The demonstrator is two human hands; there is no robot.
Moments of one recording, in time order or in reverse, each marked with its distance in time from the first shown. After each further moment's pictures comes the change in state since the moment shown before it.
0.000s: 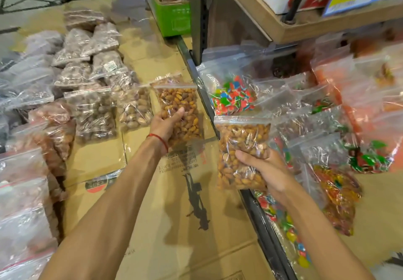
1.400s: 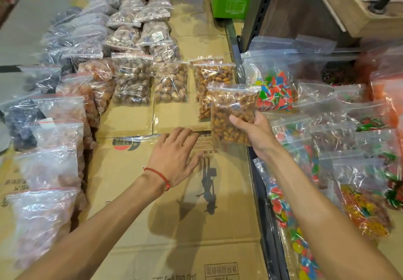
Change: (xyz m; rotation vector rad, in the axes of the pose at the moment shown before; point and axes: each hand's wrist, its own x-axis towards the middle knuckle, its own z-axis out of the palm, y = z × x) left_hand -0.098 -0.085 -0.065 1.636 0.129 0.720; right_hand 0.095 -0.009 0.068 -0.124 -0.183 -0.062
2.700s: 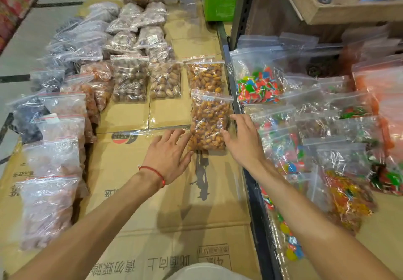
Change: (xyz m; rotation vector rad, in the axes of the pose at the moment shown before) left_hand -0.024 0.024 -0.012 0.017 -0.126 -0.079; right_hand -0.056 0.030 -0.002 -0.951 0.142 -0.322
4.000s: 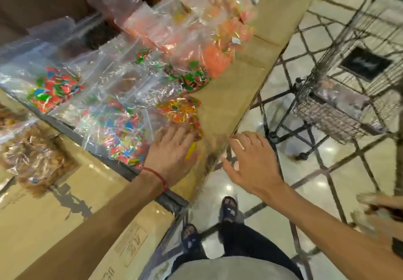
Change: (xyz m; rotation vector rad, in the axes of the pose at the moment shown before) left_hand -0.054 0.324 -0.002 -0.006 0.059 0.976; right_hand -0.383 0.178 -0.101 -0.659 0.391 0.434
